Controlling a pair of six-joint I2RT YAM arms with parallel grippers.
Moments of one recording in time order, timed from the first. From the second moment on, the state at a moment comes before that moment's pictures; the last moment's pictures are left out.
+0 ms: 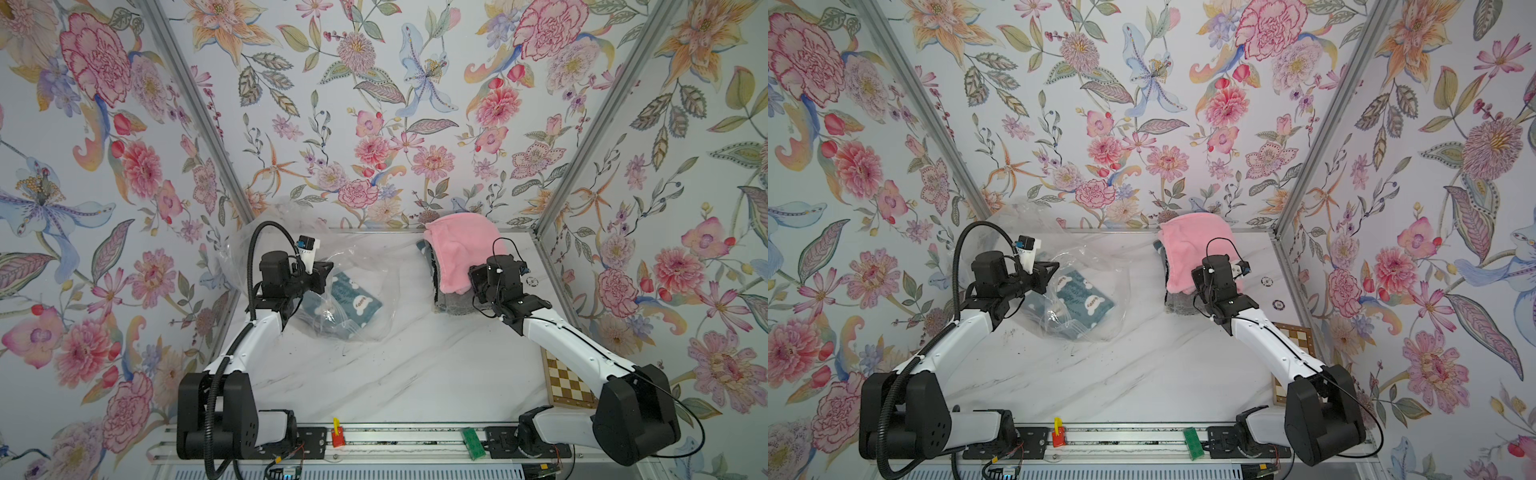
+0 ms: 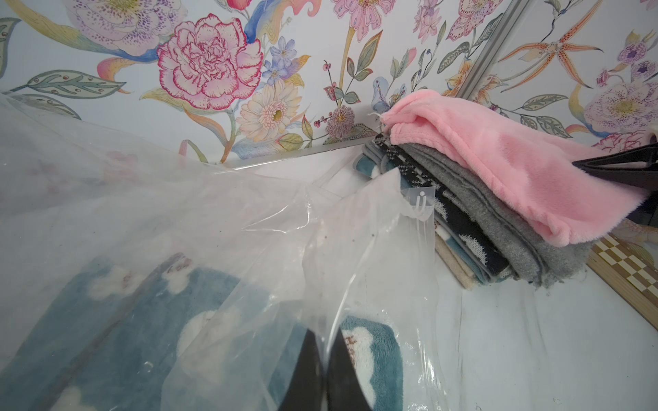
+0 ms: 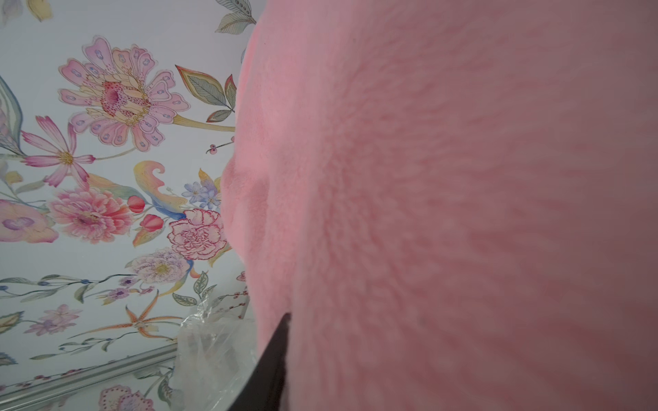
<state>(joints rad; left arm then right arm) -0.02 1.33 0.86 0.07 0.58 0.01 0.37 1.30 0.89 -0.12 0.20 1.35</state>
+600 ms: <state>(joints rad) -0.02 1.33 0.86 0.07 0.58 0.01 -0.11 1.00 0.67 -0.20 -0.39 1.06</state>
